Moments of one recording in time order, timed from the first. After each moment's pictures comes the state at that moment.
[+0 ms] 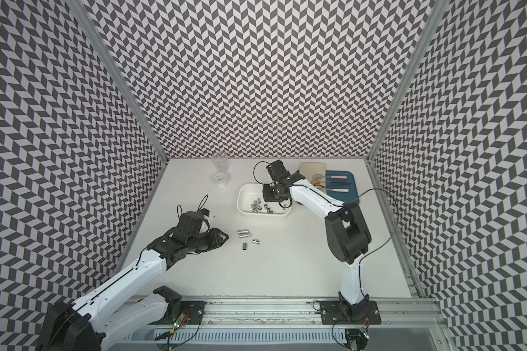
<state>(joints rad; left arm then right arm) -0.46 0.98 0.58 -0.45 0.24 -0.70 0.56 1.94 1.59 -0.63 -0.15 0.43</state>
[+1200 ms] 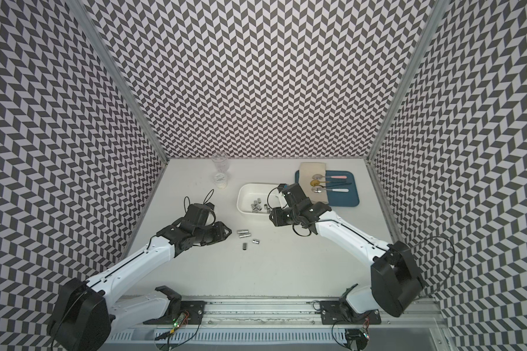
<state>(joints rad) -0.46 1.15 0.68 -0.45 0.23 -0.67 0.63 1.42 1.02 -0.46 -0.23 0.45</state>
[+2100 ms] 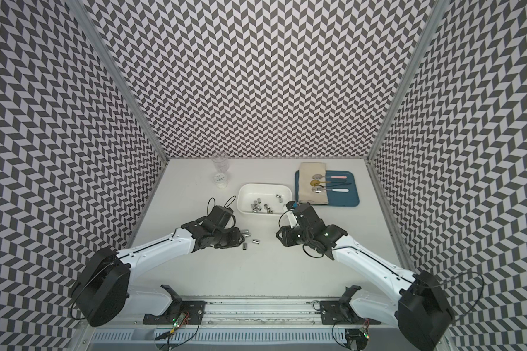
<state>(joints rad) -0.64 1.38 0.74 -0.41 0.18 -0.69 0.68 1.16 0.74 -0.40 -0.26 0.49</state>
